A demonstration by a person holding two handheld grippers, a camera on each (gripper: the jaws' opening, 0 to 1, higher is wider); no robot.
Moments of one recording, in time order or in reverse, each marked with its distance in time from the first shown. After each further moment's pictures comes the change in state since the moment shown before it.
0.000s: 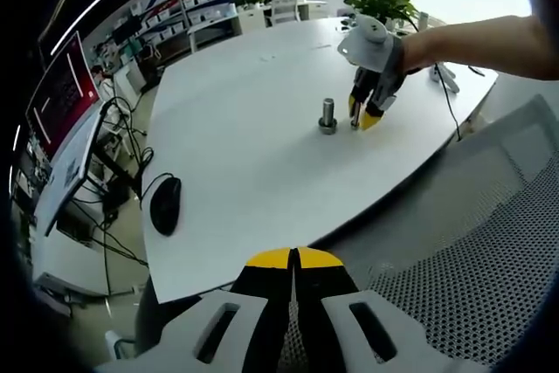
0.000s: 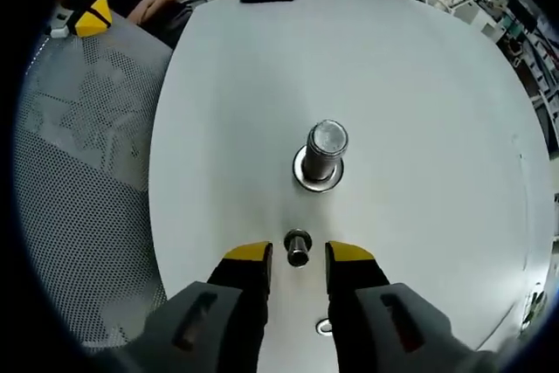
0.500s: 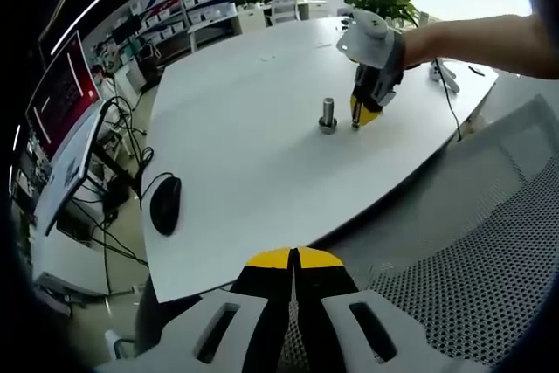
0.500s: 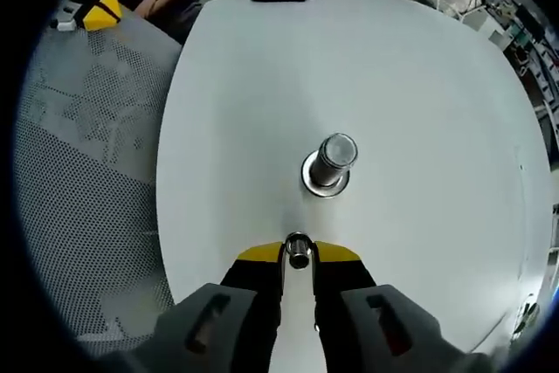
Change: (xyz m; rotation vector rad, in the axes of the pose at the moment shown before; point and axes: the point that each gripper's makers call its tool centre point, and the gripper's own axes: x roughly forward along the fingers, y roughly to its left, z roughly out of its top) left arm 0.000 0.000 0.000 -0.001 -0.002 0.001; right arm -0.004 0.004 0.009 -0.049 0.021 0.014
